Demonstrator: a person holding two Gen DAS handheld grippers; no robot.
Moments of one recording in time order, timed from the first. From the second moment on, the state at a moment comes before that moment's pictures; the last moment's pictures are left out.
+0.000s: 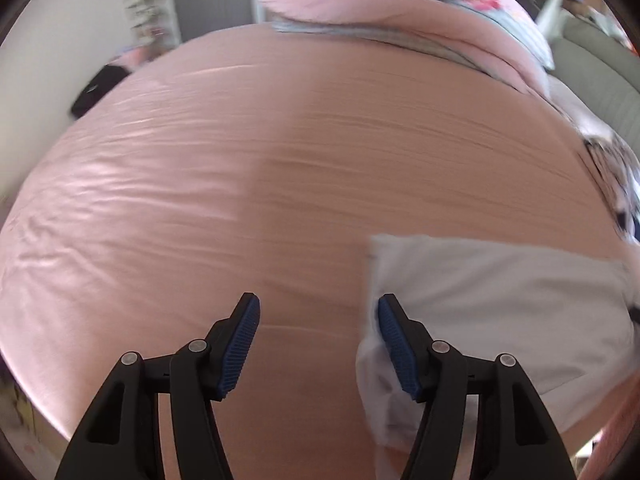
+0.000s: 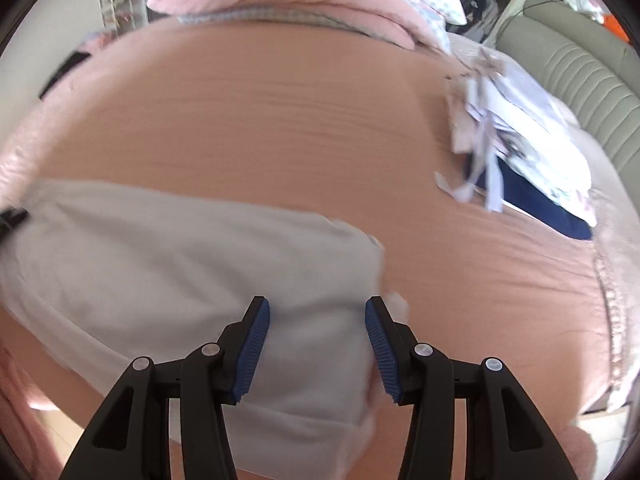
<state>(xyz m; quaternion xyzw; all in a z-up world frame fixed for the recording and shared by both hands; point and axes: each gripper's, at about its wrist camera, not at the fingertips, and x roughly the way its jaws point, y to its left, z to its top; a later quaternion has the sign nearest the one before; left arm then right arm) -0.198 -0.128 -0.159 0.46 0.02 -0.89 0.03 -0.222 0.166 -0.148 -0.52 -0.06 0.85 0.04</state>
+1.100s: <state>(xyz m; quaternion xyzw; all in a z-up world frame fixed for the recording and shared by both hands) -0.143 -0.089 -0.145 0.42 0.06 -0.90 -0.07 -0.159 0.271 -0.159 -0.53 0.24 0.82 0.00</state>
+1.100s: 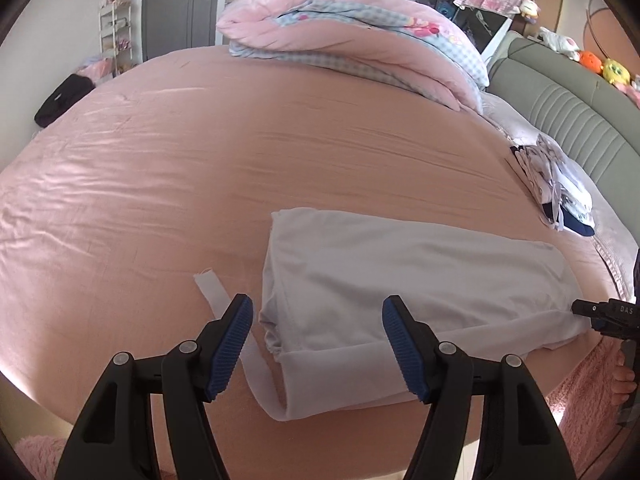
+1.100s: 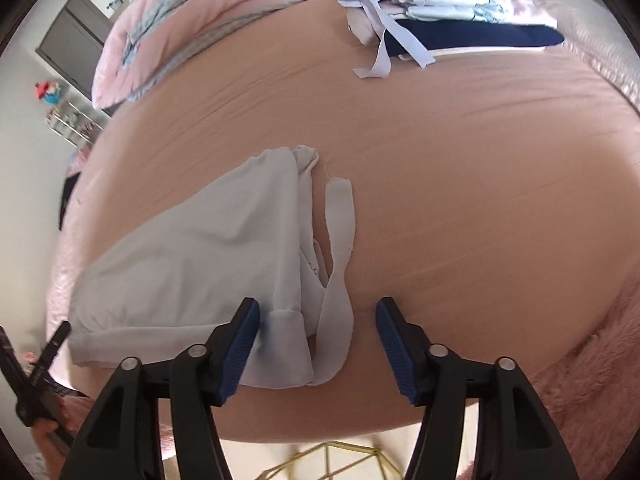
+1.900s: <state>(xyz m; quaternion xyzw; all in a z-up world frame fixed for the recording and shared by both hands) -0.137 -0.111 -0.139 0.40 0.08 -0.91 -0.05 -0.179 0.149 -0.058 -0.41 0.02 0.91 -0.10</state>
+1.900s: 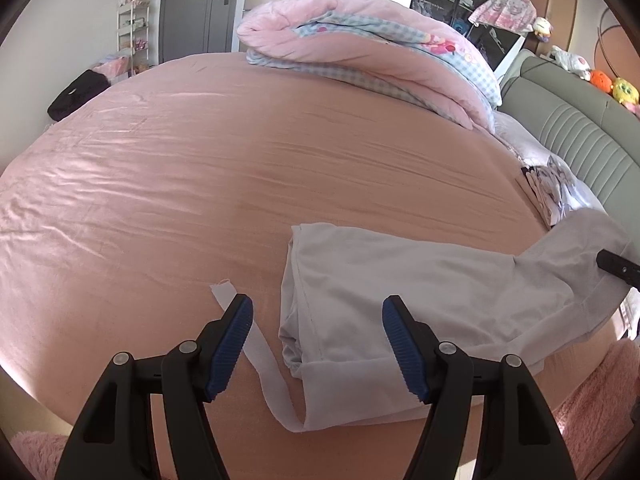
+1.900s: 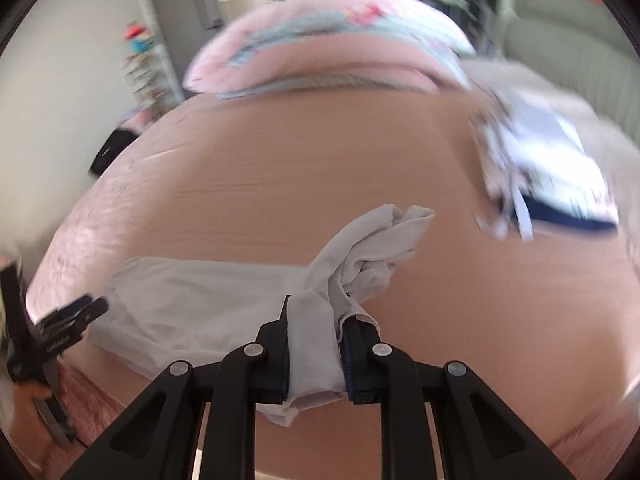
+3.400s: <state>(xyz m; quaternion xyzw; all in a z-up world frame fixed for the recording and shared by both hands) -0.132 0.032 -0.159 0.42 -0.07 -0.87 -0.24 -0.174 0.245 -0.061 -0.42 0.21 0.88 -0.08</state>
